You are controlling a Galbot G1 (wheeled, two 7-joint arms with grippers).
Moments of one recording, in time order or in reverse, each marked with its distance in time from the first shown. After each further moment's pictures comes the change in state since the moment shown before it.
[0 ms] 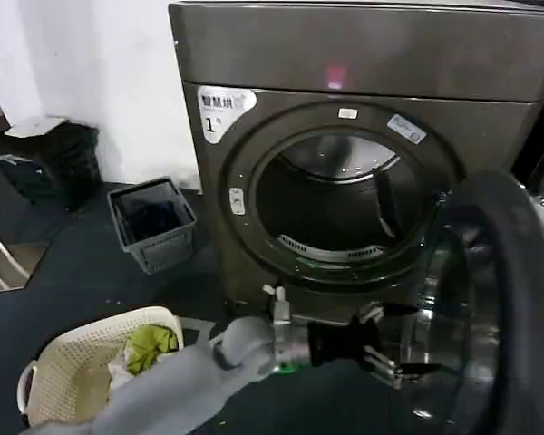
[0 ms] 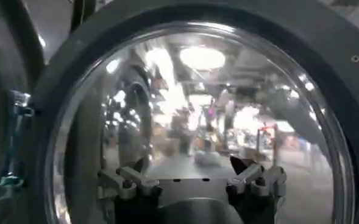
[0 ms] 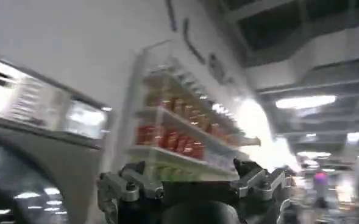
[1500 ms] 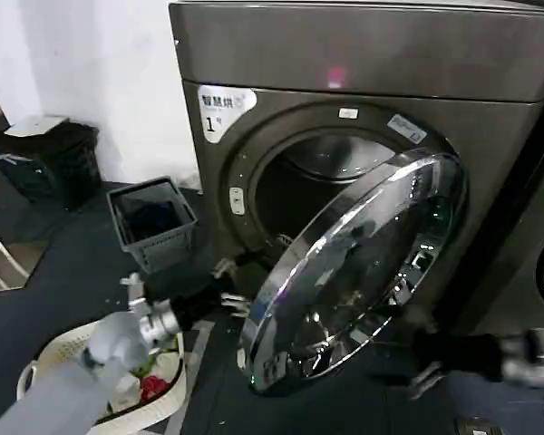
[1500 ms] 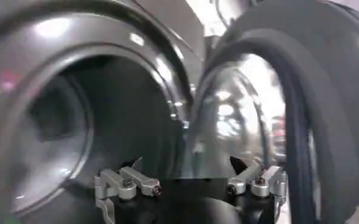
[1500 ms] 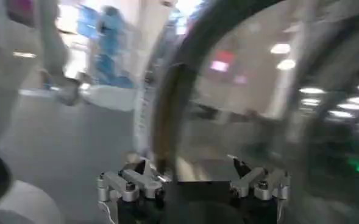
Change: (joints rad) left arm 0.337 0.352 -0.553 -0.111 -0.063 -0.014 0.115; right arm 0.365 0.087 -1.146 0.367 0.037 0.133 -1.308
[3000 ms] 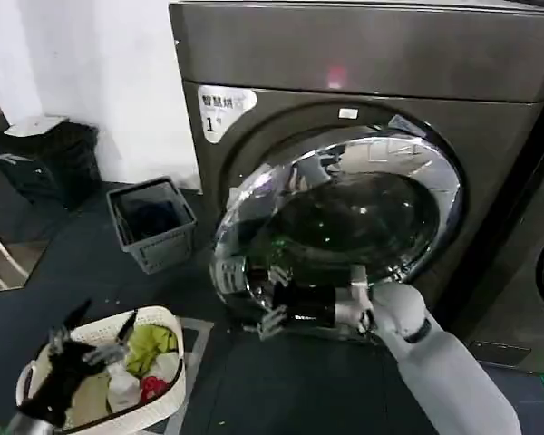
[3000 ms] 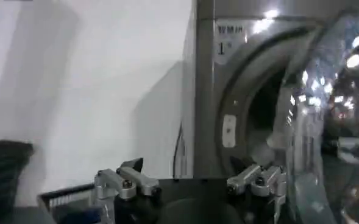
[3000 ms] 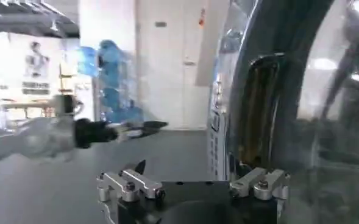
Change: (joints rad) left arm 0.878 -0.436 -1.015 -0.418 0.343 0.109 -0.274; right arm 0.575 0.093 -0.988 -0.066 -0.011 -0.192 0.359
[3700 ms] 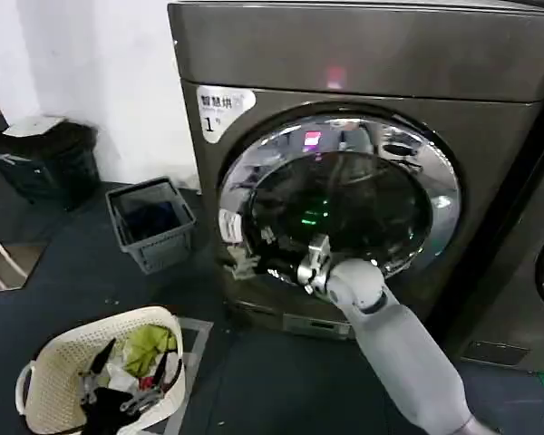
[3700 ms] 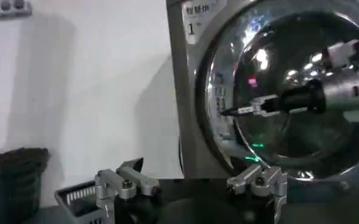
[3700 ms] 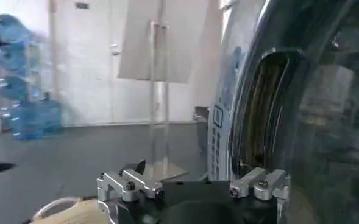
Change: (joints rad) left arm 0.227 -0.163 0.200 -0.061 0.361 -0.201 -0.127; right arm 0.172 0.162 -0.078 -0.196 -0.153 -0.059 0.303
